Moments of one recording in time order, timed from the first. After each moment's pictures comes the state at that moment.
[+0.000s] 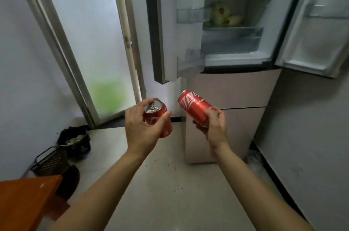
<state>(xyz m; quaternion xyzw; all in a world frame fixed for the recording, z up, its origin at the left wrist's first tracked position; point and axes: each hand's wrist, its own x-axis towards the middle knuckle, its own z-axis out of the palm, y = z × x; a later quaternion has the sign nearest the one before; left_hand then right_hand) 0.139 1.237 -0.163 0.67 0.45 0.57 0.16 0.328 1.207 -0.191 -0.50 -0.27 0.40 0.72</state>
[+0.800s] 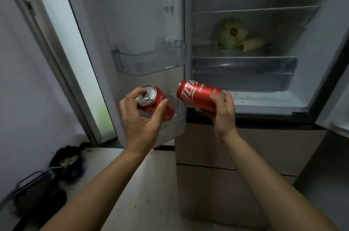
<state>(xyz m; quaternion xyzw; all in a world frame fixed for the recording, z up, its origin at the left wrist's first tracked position) 0.404 1.526 -0.086 0.63 0.43 0.65 0.06 0.608 1.544 -0.102 -0.42 -0.42 0.41 0.70</state>
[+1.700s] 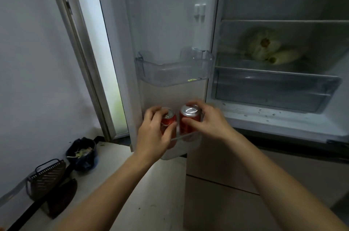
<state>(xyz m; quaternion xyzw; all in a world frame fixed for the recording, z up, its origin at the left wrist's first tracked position) 0.377 1.558 -0.110 0.69 0.55 0.46 0.02 0.575 1.612 -0.085 -0.48 -0.79 0.17 0.35</state>
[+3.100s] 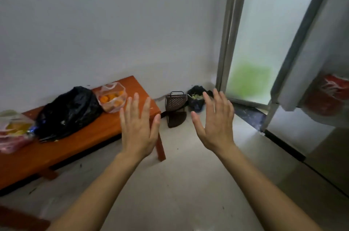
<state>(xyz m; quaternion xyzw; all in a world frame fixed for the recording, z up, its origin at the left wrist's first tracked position) 0.143 1.203 -0.185 0.39 0.87 0.23 -0.19 0.282 1.385 -0.205 -0.27 -0.88 0.08 0.38</state>
